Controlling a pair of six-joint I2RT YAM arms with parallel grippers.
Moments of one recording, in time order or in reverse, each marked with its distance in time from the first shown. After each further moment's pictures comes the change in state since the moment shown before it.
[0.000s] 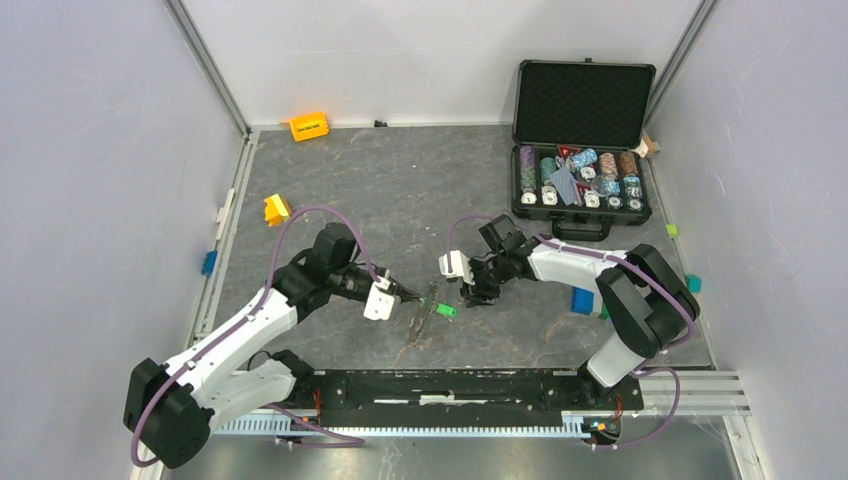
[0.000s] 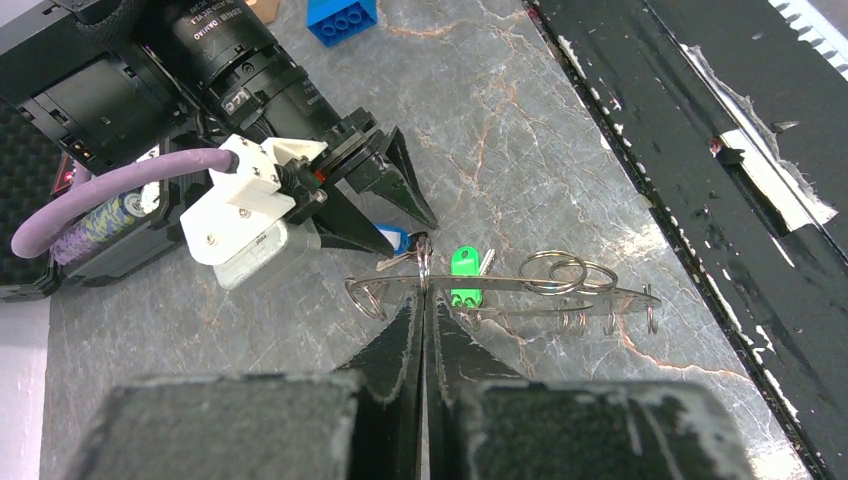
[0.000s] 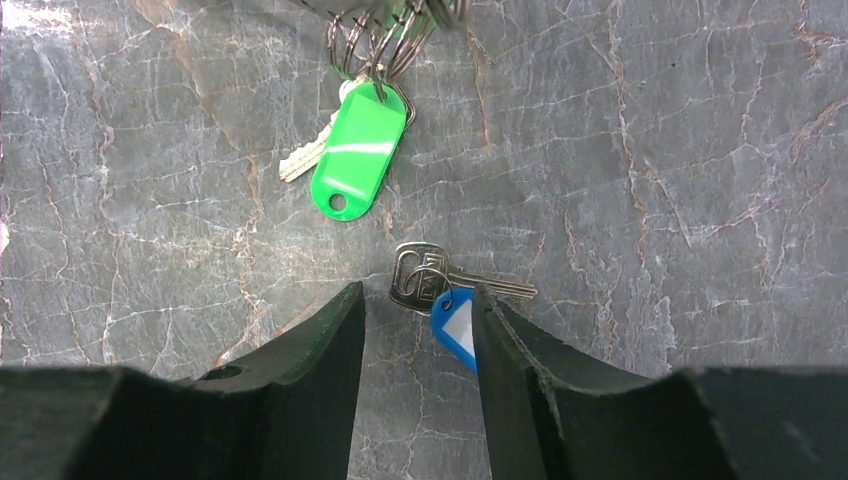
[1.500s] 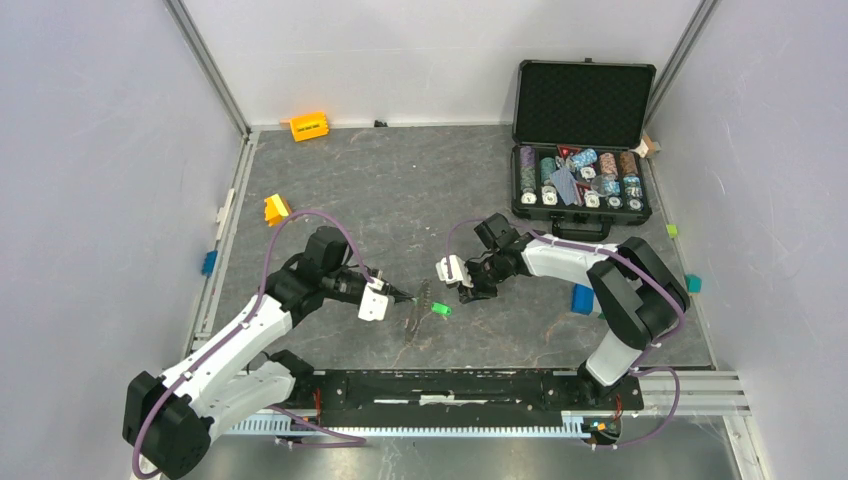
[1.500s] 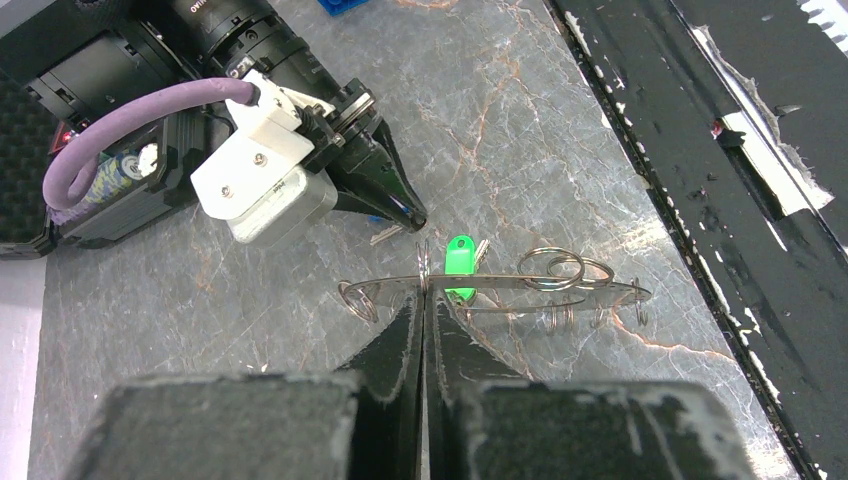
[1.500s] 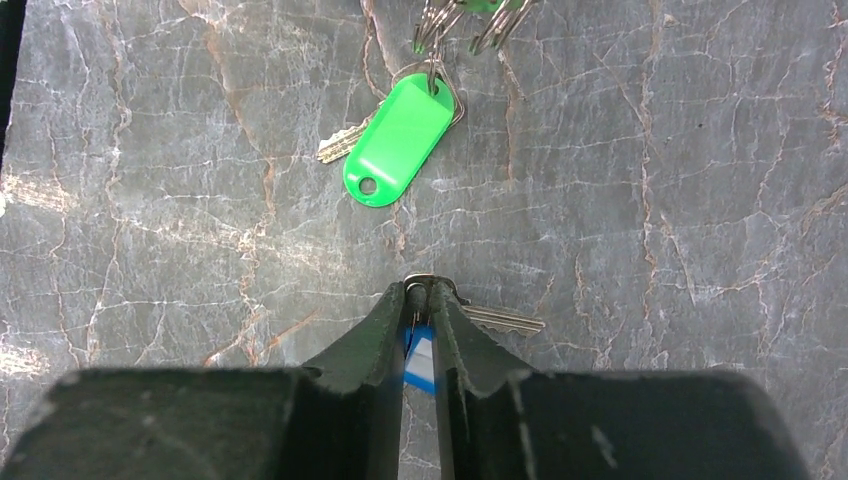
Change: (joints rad) left arm 0.052 -0.054 -0.037 -0.032 -0.004 0.000; right arm 0.002 0.056 0.048 -0.061 -0.051 -0.148
